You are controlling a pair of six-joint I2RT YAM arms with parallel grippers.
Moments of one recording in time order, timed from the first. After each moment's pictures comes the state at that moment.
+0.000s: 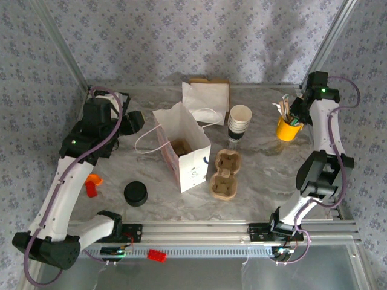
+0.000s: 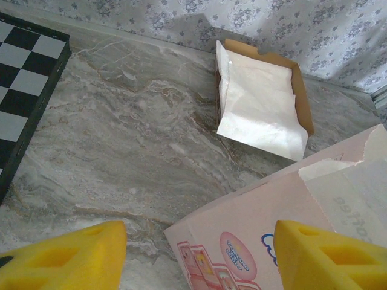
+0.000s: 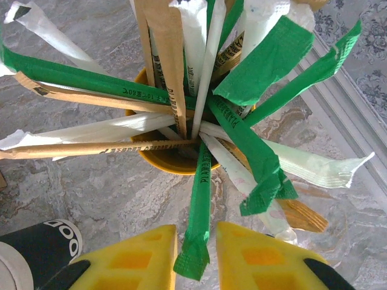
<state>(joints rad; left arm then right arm) -0.29 1.06 1.29 -0.79 0.04 -0.43 -0.23 1.70 1.69 -1.09 0.06 0.37</state>
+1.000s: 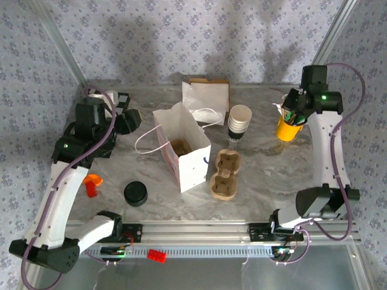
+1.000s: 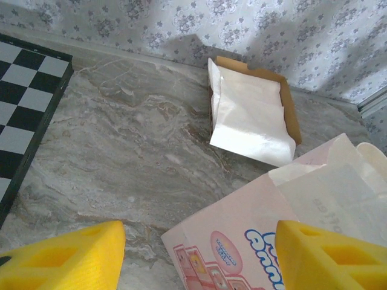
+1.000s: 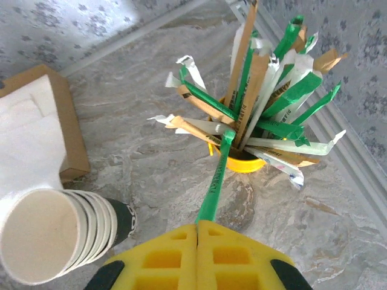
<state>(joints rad) -0.29 1.02 1.35 -0.84 0.04 -0.43 -0.05 1.45 1.74 -1.13 0.14 0.37</state>
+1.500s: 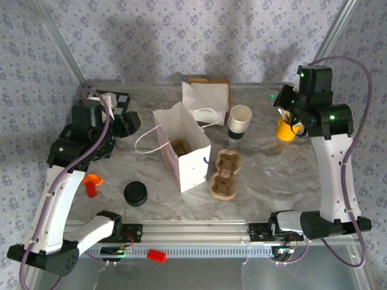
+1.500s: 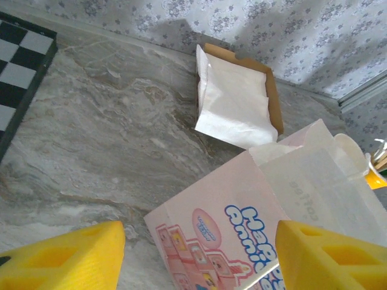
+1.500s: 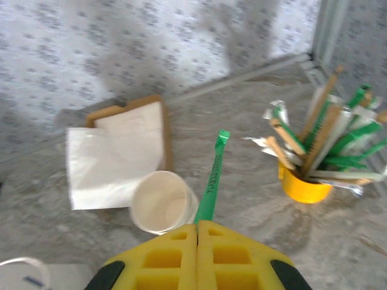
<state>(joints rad) -0.29 1.01 1.37 -0.91 0.09 -0.49 0.15 1.30 1.87 -1.14 0.11 0.38</state>
